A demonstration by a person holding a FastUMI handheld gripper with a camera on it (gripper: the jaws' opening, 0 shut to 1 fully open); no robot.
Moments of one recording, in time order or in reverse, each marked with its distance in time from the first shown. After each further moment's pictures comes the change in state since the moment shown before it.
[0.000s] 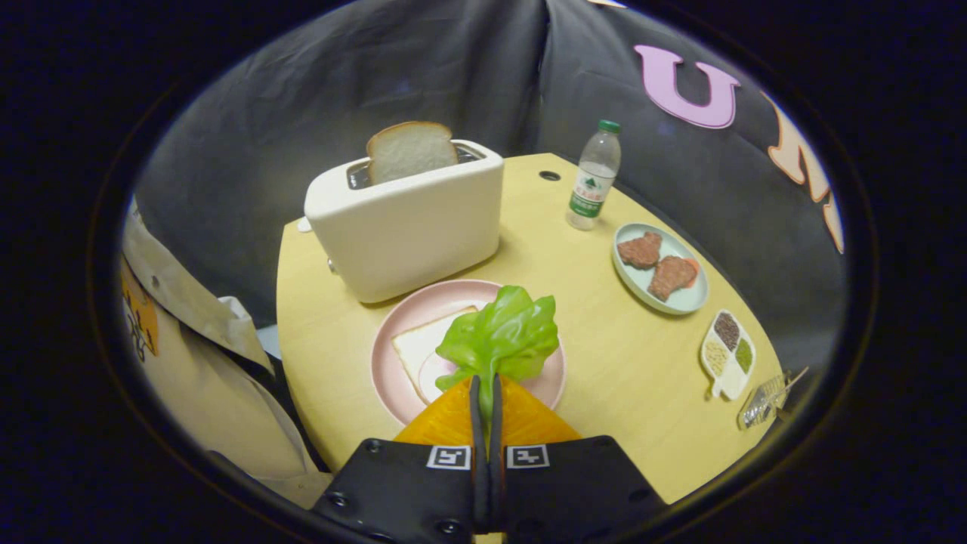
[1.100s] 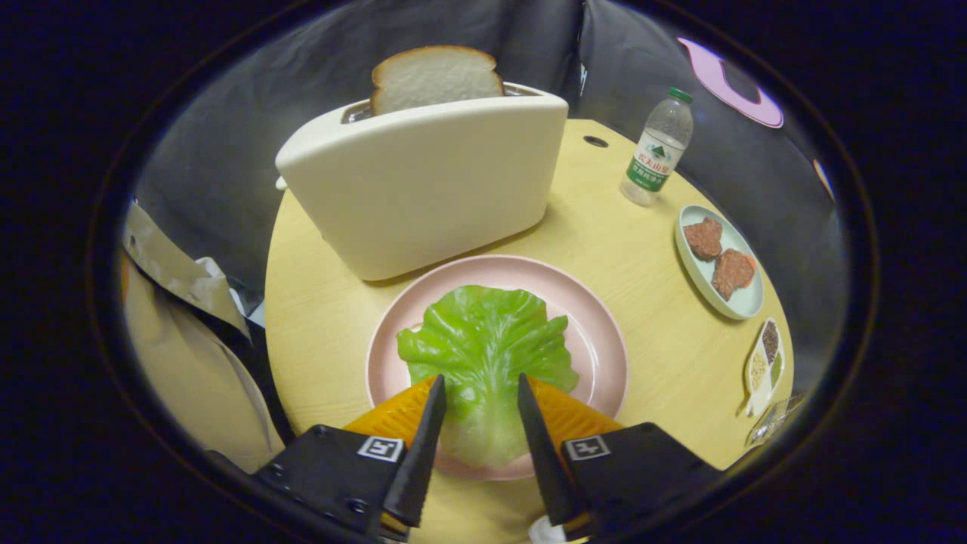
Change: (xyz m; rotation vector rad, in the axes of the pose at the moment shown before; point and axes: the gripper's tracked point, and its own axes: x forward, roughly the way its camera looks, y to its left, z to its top) arm 0.053 0.019 -0.015 -0.061 0.127 0.051
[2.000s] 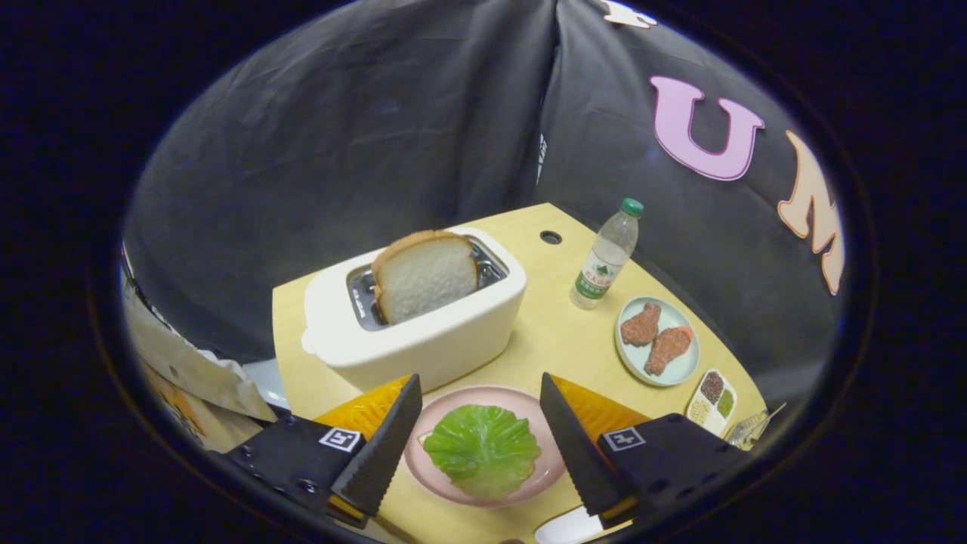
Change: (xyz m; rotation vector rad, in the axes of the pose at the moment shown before) arm -0.075 -0.003 0.151 0.103 -0.255 -0.135
